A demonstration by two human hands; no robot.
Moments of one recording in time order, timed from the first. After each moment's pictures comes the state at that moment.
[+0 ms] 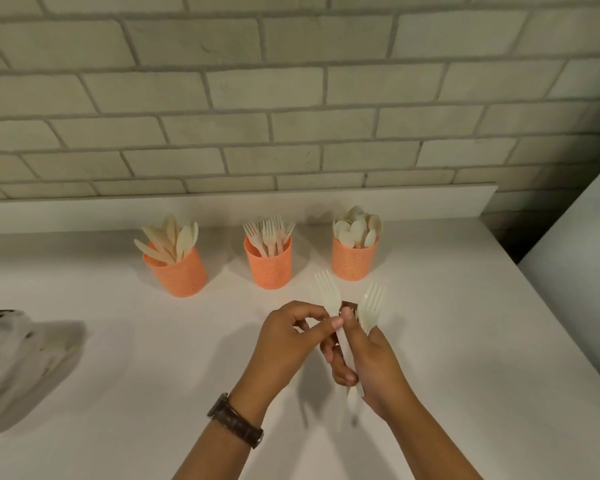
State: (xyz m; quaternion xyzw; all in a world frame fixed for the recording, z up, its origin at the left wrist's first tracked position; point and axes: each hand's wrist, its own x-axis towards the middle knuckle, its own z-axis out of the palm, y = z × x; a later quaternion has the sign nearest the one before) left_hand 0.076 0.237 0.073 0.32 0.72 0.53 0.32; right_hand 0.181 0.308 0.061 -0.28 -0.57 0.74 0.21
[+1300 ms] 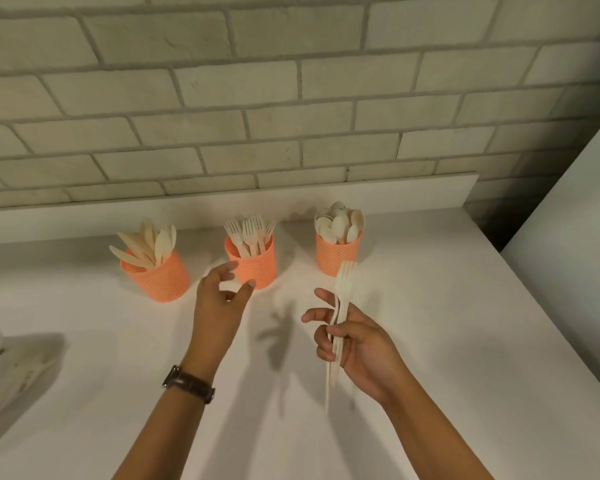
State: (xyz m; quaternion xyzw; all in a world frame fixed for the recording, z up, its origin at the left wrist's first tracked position) left_hand 0.003 0.247 0.047 0.24 0.81 0.52 0.12; right_hand 0.186 0.339 0.040 -0.18 -0.36 0.90 0.18
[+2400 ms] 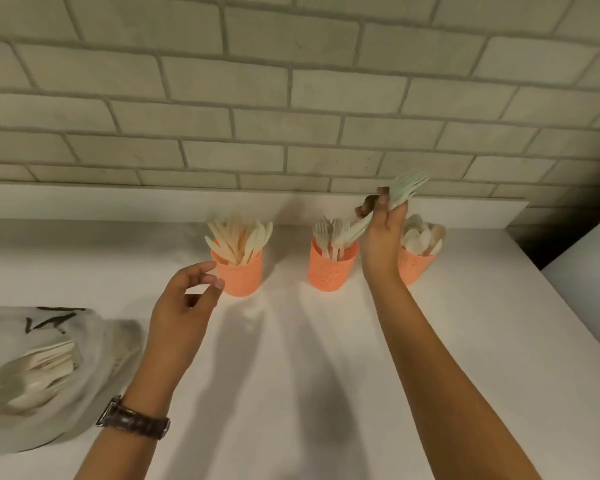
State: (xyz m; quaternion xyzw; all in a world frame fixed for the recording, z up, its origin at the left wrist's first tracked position) left_hand -0.127 0.095 0.078 0.23 0.75 0.60 0.16; right_hand -0.022 0.333 0.101 -0.31 -0.57 0.54 0.54
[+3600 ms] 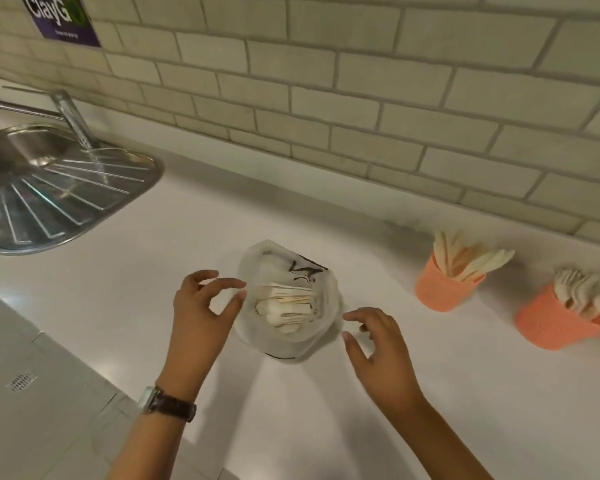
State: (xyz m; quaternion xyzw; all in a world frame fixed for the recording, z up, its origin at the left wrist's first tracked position) left_hand -0.223 -0.160 0.053 0.10 0.88 0.45 -0.10; right_hand -0.105 0.057 0.016 -0.10 -0.87 0.43 0.21
